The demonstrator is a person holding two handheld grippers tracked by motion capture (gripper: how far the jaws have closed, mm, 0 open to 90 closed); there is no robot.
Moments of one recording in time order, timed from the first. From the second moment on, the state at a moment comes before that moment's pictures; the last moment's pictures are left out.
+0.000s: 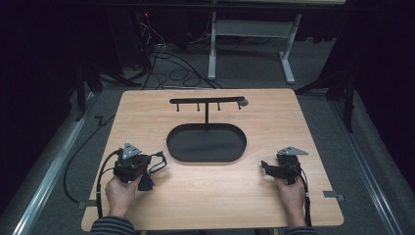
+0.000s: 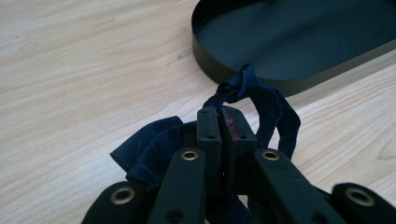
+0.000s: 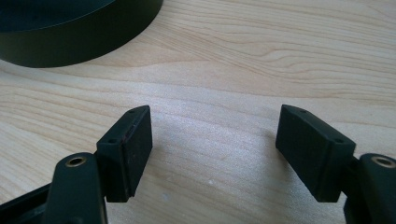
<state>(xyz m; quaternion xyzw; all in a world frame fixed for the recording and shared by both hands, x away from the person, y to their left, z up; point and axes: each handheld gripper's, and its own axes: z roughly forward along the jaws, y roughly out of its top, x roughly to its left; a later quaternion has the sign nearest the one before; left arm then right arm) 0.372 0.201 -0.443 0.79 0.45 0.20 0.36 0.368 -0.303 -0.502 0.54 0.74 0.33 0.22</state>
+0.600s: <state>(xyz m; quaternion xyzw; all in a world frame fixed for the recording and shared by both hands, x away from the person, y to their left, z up) 0.373 0.186 -0.420 0.80 0.42 0.20 0.38 0.368 -0.300 -0.502 0.54 0.75 0.32 0.23</state>
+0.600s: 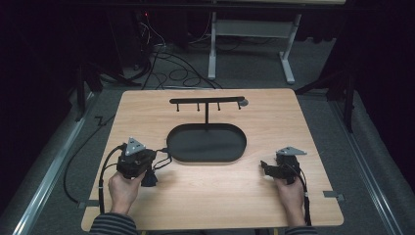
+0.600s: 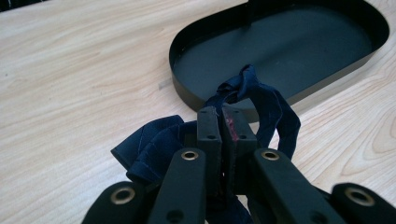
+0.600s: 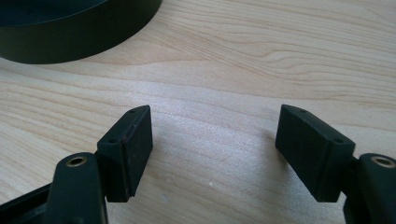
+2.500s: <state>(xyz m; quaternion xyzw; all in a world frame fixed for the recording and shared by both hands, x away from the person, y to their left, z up) 0.403 0.137 -0.344 0.80 0.34 0.21 0.44 0.369 -0.302 -0.502 0.54 0.74 0.33 0.22</state>
